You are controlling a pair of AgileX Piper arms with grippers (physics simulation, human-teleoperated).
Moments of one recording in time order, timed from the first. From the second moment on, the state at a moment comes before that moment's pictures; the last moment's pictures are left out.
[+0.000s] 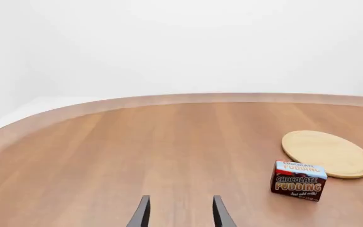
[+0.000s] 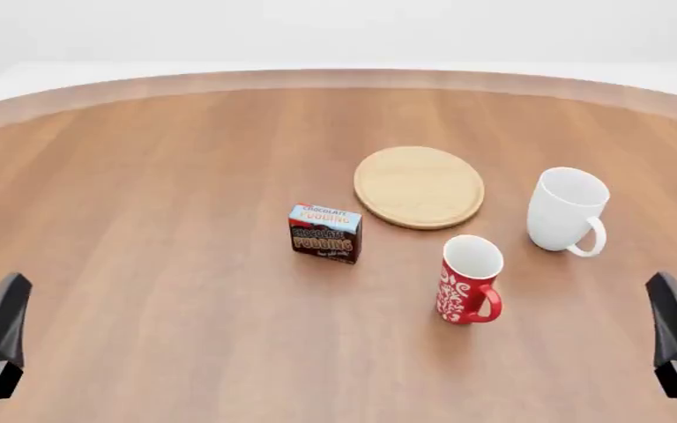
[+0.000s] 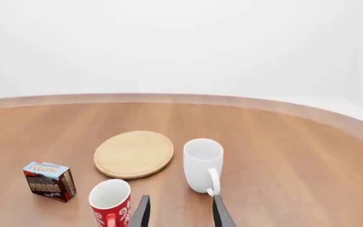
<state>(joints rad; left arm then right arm) 0.00 0.00 0.00 0.00 0.00 0.00 0.00 0.00 0.00 0.00</state>
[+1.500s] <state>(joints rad) 0.00 0.00 0.00 0.00 0.00 0.37 1.04 -0.97 0.26 -0.55</state>
